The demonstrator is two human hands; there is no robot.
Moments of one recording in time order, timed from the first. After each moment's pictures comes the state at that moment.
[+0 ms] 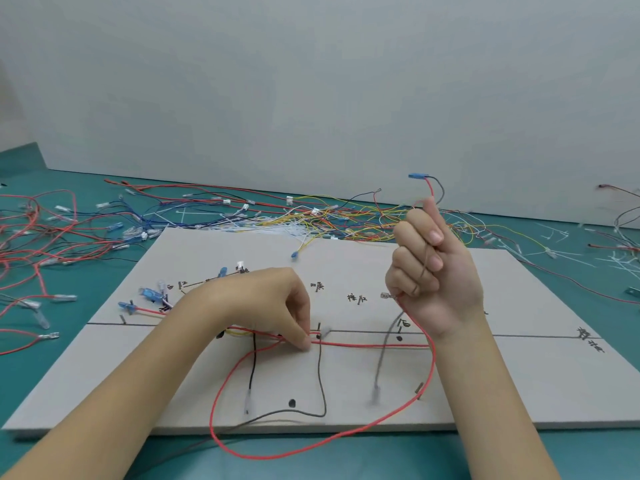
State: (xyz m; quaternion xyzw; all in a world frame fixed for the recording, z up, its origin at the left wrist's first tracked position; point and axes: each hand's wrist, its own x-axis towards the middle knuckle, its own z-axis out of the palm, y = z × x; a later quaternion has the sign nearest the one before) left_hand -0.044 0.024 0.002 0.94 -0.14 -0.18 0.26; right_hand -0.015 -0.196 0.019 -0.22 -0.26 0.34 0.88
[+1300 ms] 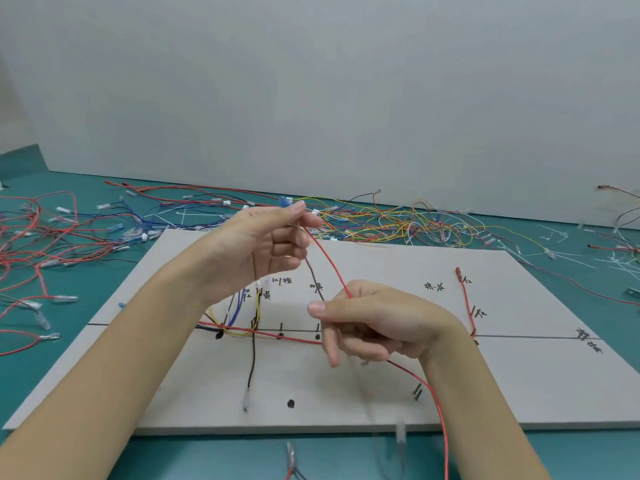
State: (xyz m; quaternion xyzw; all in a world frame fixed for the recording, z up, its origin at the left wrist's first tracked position) left_hand -0.041 0.031 0.035 0.62 -0.10 -0.08 0.77; right_hand -0.035 -0.174 0.014 -0.68 -0.32 0.43 0.50
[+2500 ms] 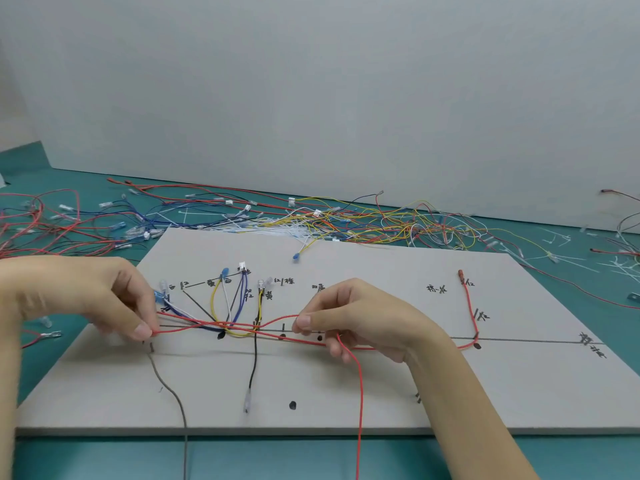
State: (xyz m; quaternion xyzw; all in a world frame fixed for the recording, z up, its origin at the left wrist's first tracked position) left_hand -0.060 0.224 -0.017 0.88 0.00 -0.31 0.36; right_hand -0.035 -0.156 0.000 -0.73 -0.23 0.35 0.54
